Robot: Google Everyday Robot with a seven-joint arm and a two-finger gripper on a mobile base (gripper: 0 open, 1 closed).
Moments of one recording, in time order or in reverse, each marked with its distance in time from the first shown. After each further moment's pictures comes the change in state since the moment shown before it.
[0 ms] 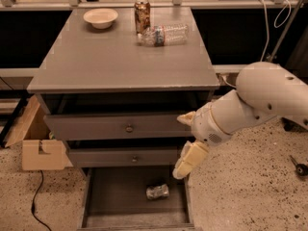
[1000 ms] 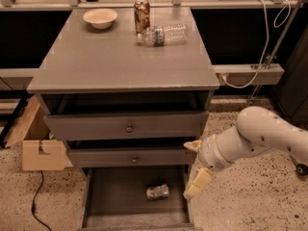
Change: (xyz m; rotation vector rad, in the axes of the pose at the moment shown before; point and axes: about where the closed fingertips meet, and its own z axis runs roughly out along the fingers) arm 0.103 -0.006 0.079 -0.067 -0.036 0.022
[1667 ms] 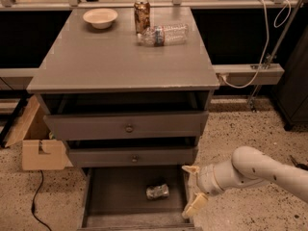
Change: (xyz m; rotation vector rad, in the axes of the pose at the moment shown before) arm 0.096 -0.002 0.104 -0.011 -0.116 -0.005
